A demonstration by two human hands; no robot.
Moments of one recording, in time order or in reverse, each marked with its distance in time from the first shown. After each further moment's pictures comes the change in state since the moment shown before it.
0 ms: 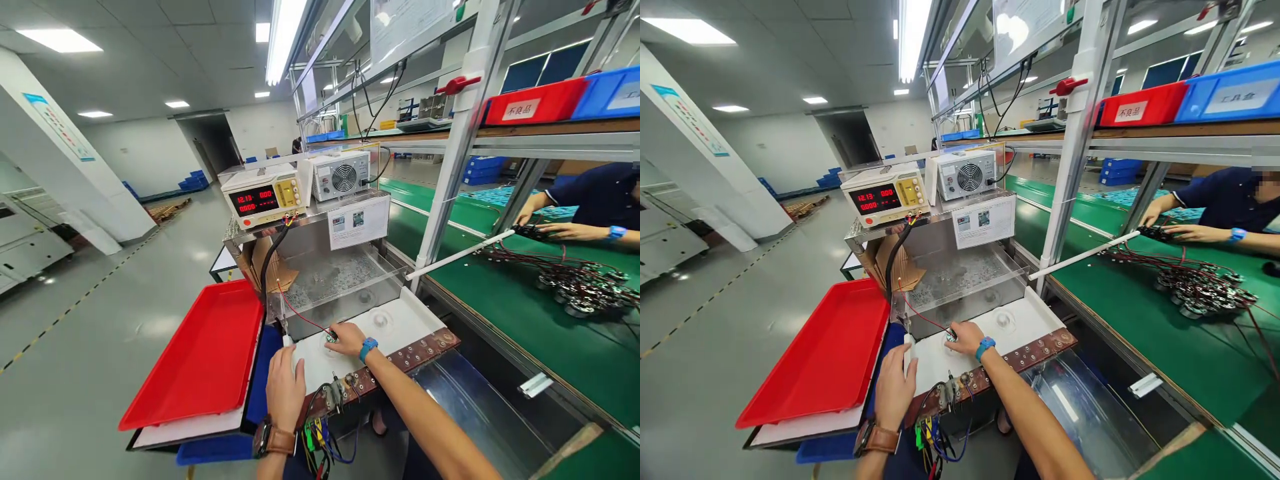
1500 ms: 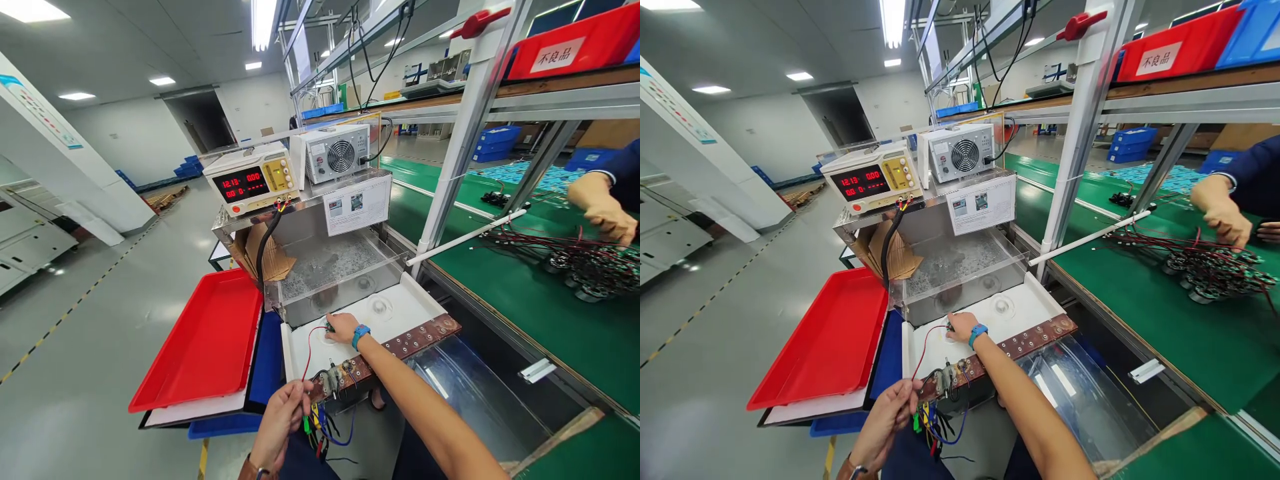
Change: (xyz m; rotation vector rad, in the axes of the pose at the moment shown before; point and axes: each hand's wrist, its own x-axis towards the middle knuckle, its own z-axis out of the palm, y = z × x) left_hand -0.050 -0.003 -0.012 -1.148 -0.625 -0.748; right_hand 0.010 0.007 0.021 -0.073 -0.182 0.032
